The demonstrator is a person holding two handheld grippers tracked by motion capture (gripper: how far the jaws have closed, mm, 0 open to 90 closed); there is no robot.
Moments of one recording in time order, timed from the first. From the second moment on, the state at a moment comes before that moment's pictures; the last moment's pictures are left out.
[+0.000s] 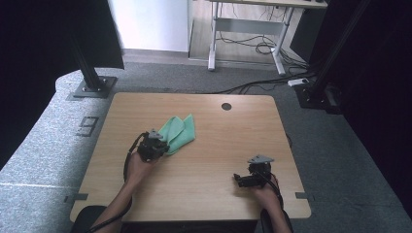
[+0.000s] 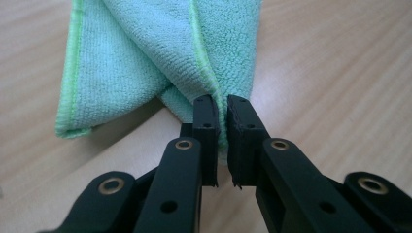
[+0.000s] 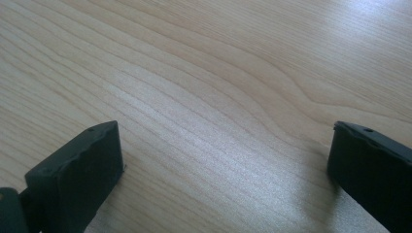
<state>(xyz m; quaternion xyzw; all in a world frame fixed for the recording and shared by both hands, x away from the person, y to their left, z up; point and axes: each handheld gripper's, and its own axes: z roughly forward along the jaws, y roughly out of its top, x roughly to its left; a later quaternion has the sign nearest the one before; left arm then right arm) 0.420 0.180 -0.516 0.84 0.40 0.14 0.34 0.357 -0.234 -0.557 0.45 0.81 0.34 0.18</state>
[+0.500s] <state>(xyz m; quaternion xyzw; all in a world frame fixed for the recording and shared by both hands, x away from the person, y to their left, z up) 0.383 0.195 -0.508 0.84 0.41 0.12 0.35 0.357 -0.234 -0.557 0.44 0.81 0.34 0.18</state>
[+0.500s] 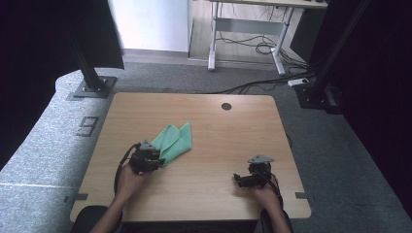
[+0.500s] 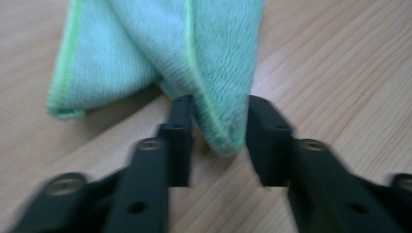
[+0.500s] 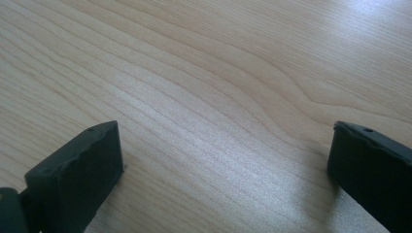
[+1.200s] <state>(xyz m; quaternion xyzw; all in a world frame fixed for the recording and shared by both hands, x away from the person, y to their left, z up) 0.476 0.141 -0.505 0.86 0.39 0.15 0.29 0.358 -0.234 -0.557 0.44 0.81 0.34 0.18</state>
